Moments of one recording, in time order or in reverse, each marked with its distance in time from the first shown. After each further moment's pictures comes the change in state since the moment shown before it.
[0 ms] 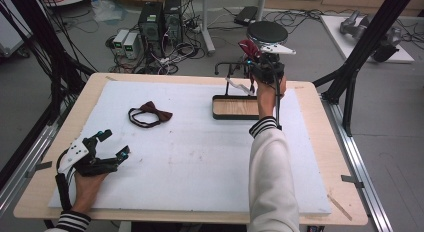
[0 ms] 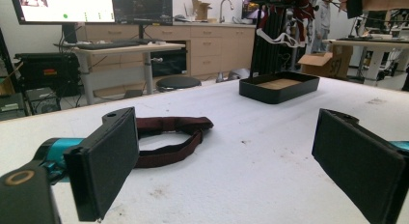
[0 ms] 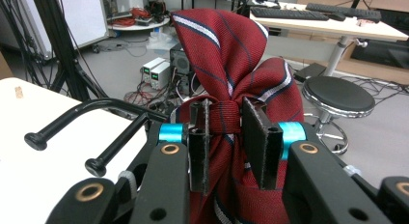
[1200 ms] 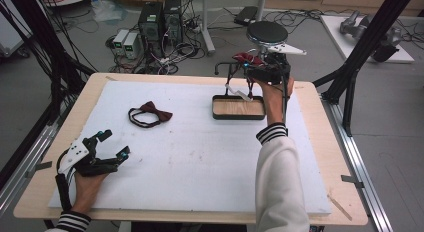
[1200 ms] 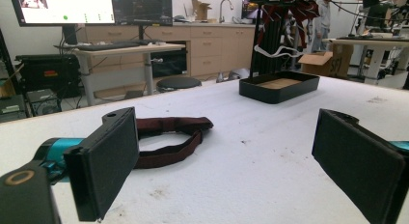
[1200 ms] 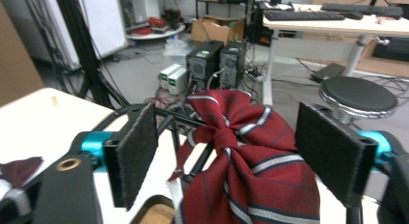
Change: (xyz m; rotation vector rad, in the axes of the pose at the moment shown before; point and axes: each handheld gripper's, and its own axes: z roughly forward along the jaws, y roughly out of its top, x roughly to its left) left arm -0.001 0.000 0.000 0.001 -0.001 0.012; right arm -0.002 0.007 -0.028 -0.027 0.081 0.058
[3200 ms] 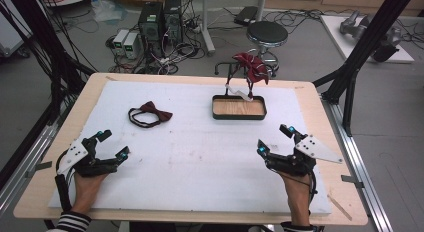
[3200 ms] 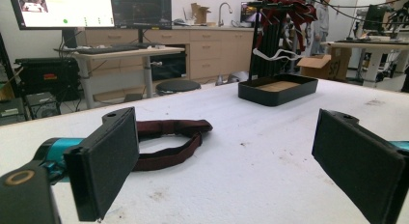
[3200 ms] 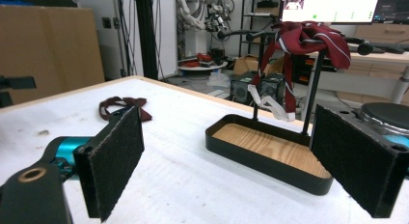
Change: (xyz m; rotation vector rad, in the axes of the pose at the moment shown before) left arm 0.000 0.000 -0.001 -0.016 -0.002 -0.001; right arm 0.046 -0.154 -0.169 -0.193 0.162 -0.055
